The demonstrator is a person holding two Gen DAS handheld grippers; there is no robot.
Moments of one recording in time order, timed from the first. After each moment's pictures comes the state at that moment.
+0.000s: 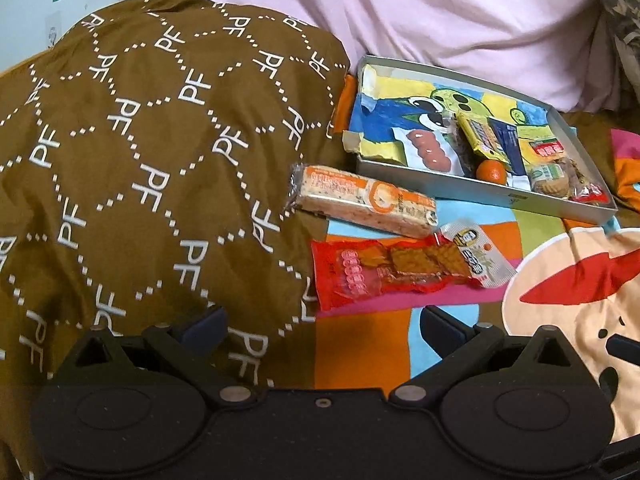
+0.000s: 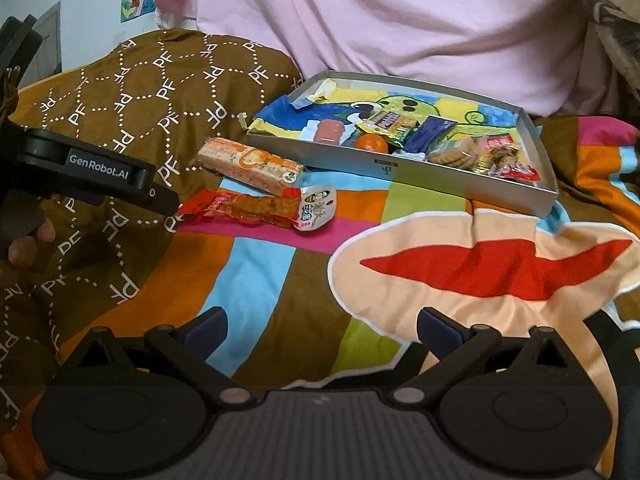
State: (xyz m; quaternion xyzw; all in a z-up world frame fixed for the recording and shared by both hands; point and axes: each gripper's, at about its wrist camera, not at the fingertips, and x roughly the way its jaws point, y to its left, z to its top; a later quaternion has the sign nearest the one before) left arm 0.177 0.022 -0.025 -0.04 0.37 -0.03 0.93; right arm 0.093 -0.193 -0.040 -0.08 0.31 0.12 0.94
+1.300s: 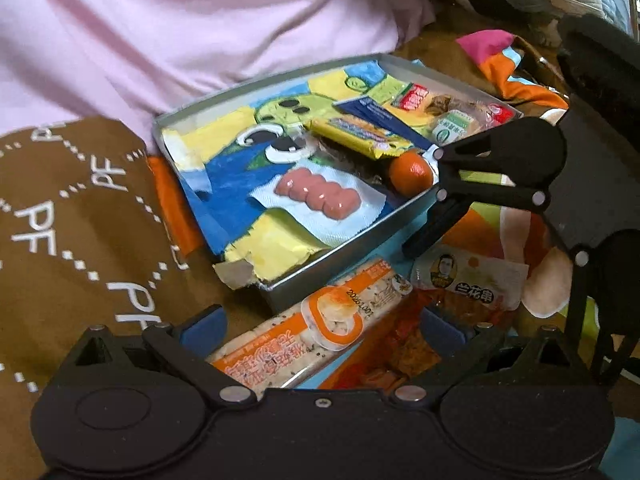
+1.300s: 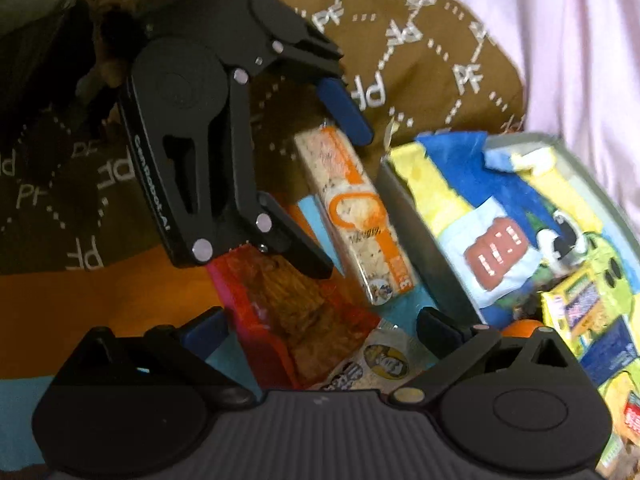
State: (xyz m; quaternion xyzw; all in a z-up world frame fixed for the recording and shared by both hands) left arm 0.310 0.011 -0.044 0.18 0.29 -0.35 0.87; right arm 0.257 -0.118 -0.052 -0.36 0.32 0.37 0.79
